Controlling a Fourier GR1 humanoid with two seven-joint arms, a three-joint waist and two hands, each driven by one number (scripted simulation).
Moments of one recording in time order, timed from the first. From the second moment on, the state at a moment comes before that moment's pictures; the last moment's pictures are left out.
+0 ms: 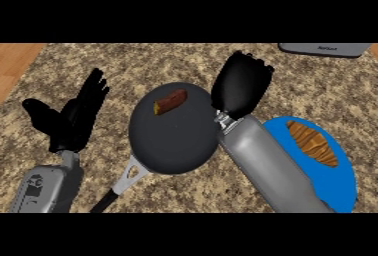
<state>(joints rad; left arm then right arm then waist) -0.27 0.18 -0.01 -1.52 0.14 0.09 0.23 -0.82 -0.01 0.39 -1.27 1.49 0.07 1.25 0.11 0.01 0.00</state>
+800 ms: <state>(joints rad) -0.25 0.18 0.00 -1.52 0.13 0.11 0.23 -0.58 -0.01 0.36 -1.26 1.33 -0.21 1.23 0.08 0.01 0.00</state>
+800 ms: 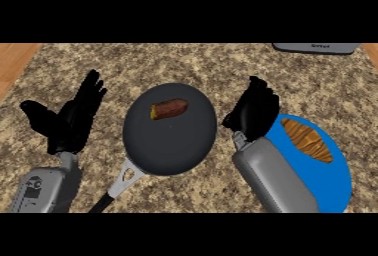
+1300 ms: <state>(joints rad) -0.23 0.19 0.03 -1.52 0.13 0.11 0.22 -0.47 -0.01 0.38 -1.52 1.40 -0.45 1.18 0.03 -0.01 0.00</state>
